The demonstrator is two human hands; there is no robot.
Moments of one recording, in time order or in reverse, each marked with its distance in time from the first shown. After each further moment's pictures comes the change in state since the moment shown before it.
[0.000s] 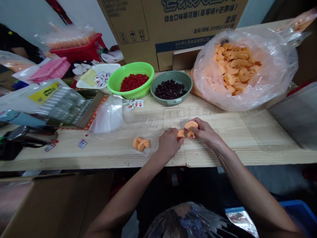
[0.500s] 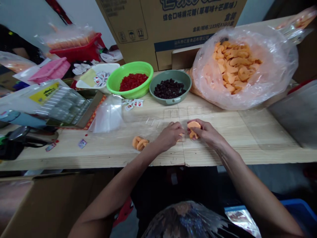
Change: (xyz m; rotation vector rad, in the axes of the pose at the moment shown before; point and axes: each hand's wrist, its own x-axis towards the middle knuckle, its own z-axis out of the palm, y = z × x) left_hand 0.030 -0.017 -0.015 -0.204 -0.228 0.510; right_hand -0.008 -0.001 -0.009 0.045 -0.027 0.021
